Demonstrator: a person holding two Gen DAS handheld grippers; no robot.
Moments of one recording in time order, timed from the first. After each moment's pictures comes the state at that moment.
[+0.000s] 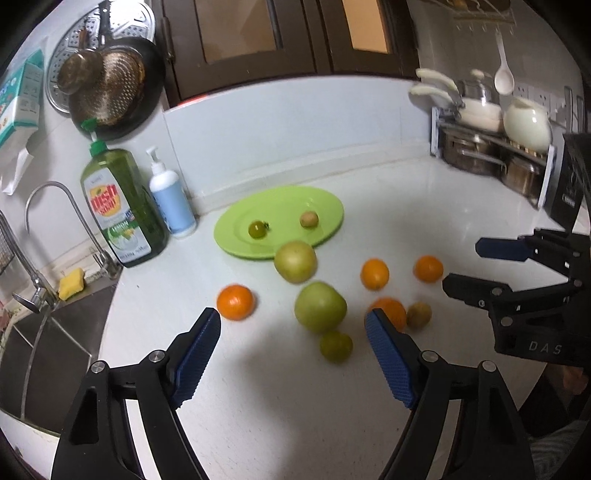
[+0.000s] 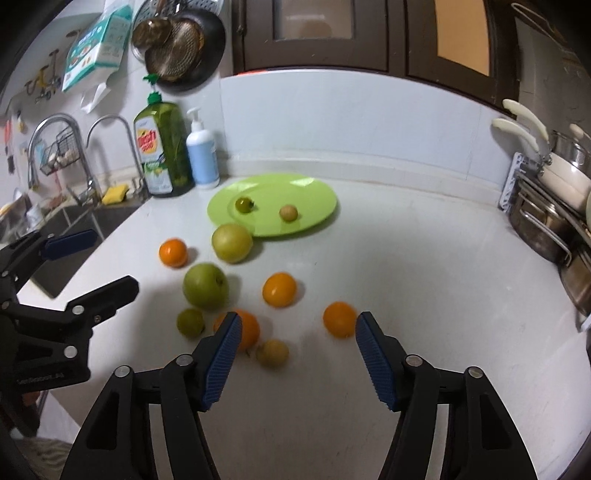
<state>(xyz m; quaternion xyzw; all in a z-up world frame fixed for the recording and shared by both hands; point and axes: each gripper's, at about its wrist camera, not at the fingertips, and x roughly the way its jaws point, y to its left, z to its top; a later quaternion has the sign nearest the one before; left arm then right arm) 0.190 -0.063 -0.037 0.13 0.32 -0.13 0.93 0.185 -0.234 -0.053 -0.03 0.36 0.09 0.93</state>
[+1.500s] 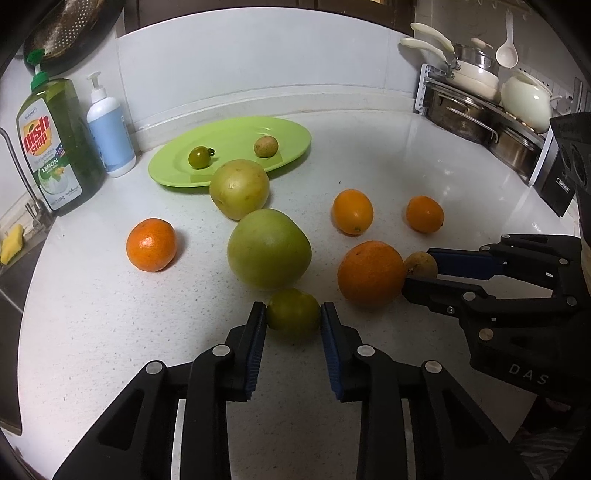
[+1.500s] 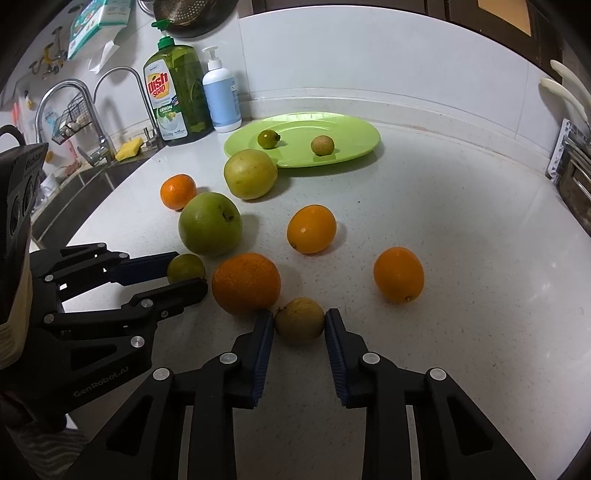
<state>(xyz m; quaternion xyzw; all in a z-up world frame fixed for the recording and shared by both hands) 0.228 -0.081 -0.104 0.09 0.41 -0.19 0.89 0.215 -0.221 -0.106 -0.02 0.44 0.14 0.89</state>
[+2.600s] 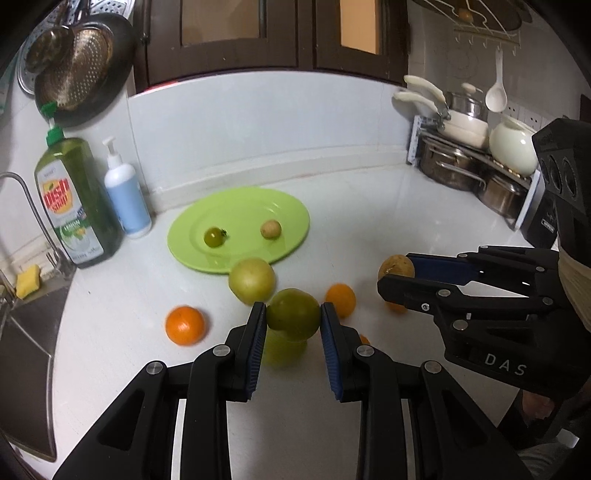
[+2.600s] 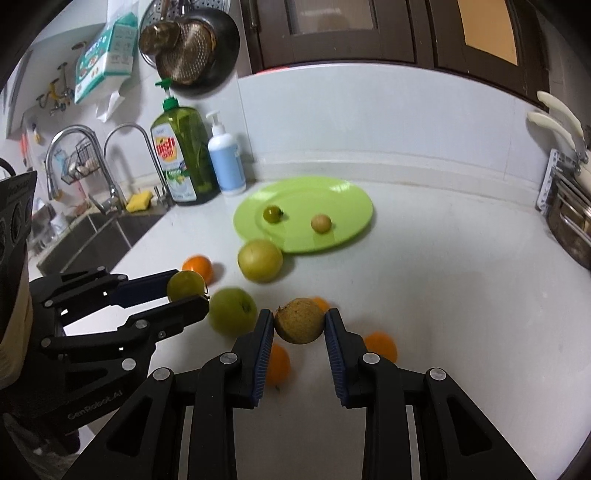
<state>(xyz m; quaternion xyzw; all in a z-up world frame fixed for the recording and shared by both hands) 0.232 -0.079 -0.026 0.08 0.34 -0.19 0.92 0.230 -0.224 -0.038 0.00 0.36 0.15 0.92</state>
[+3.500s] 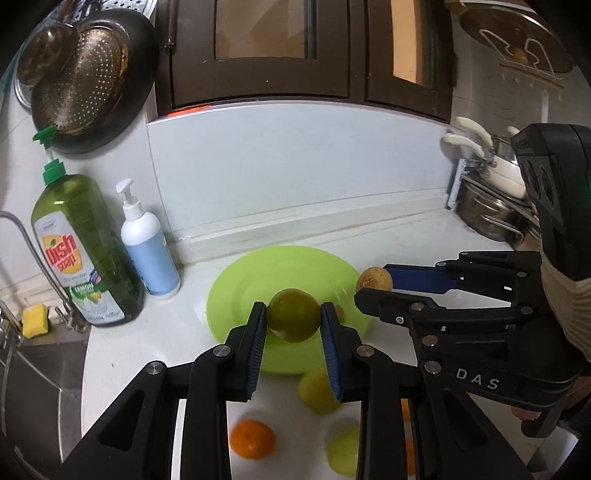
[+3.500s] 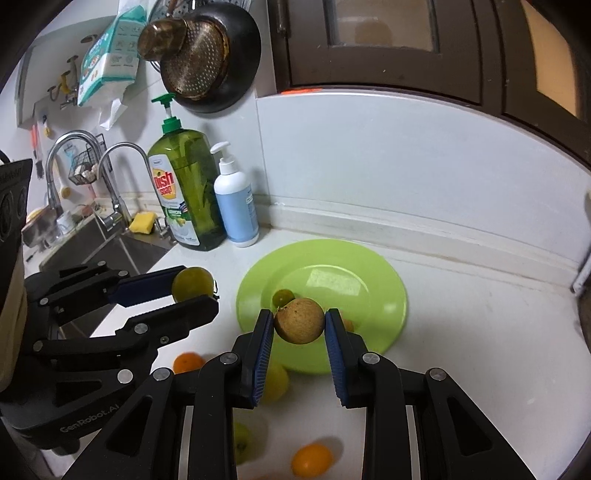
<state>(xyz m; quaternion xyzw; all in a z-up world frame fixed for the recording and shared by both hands) 0.348 -0.049 0.015 0.06 0.32 -0.17 0.93 0.358 -0.183 -0.005 -0.04 0.36 0.20 0.91</state>
